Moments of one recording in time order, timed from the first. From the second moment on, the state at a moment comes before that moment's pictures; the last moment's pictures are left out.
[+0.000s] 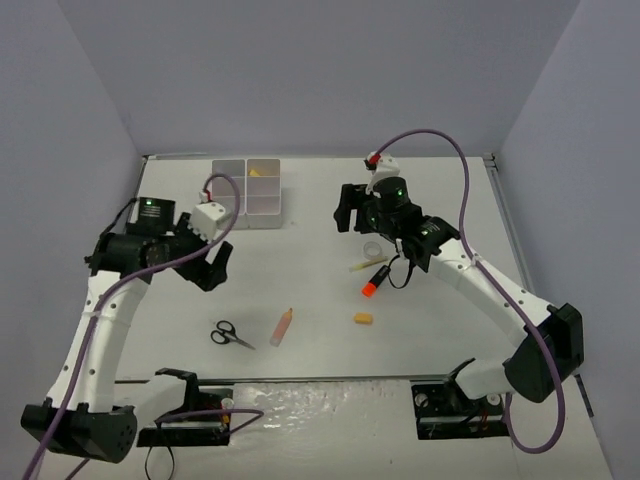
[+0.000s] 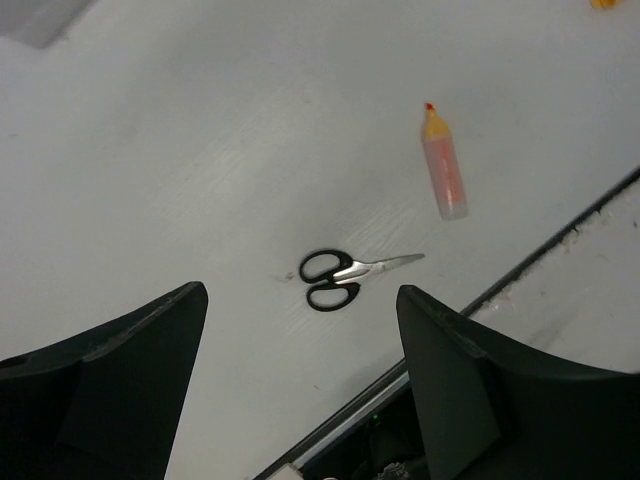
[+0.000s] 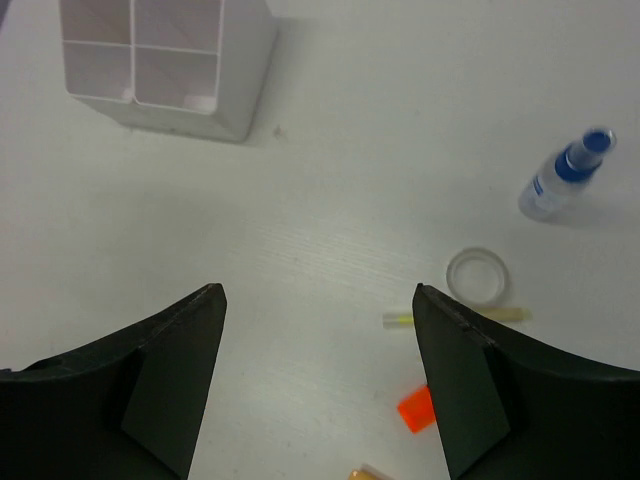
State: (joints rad) left arm -0.16 1.08 1.29 -1.17 0.36 0.42; right arm 0.61 1.38 1.18 -0.28 0.13 0.38
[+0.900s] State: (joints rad) left arm -0.69 1.46 0.89 -0.59 0.14 0.20; right arm 0.61 1.24 1.02 -0.59 0.38 0.61
